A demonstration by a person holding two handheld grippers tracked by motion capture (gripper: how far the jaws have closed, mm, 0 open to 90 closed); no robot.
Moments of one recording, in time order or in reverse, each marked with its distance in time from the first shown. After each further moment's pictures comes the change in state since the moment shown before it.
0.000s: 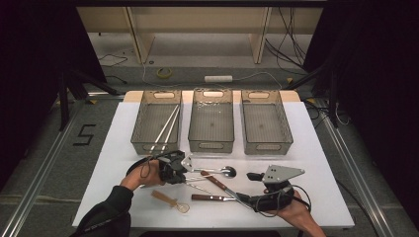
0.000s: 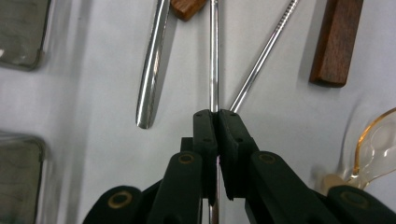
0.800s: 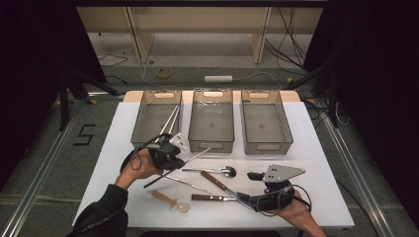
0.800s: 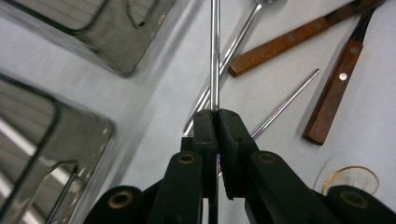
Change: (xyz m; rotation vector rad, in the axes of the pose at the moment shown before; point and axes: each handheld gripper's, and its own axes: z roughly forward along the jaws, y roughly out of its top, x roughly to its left) left arm 0.018 -0.002 -0.055 -0.181 0.077 -0.290; right arm -0.001 0.000 -0.001 -0.005 -0.001 0.008
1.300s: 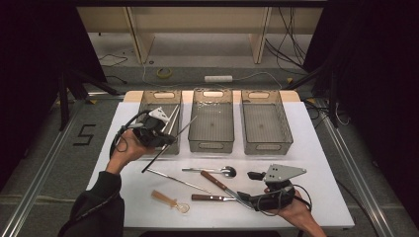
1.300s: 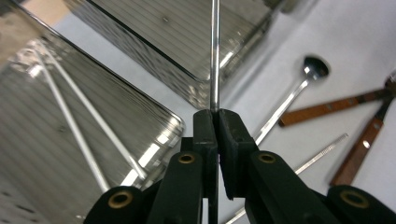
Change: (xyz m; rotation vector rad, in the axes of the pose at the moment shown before) left arm 0.044 0.008 -0.046 -0.162 0.094 -0.194; right arm -0.001 0.000 -0.001 -0.012 -0.001 0.006
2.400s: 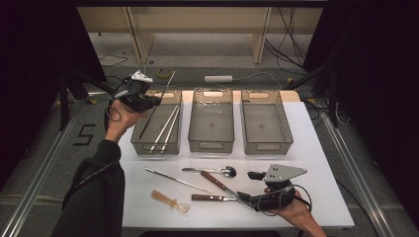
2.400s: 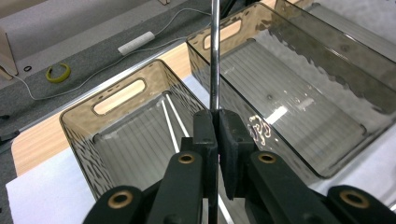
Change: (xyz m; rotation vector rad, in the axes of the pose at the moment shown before) left arm 0.071 0.035 -0.022 -0.171 0.238 -0.161; right arm 0.000 0.000 -0.001 -0.005 0.003 0.005
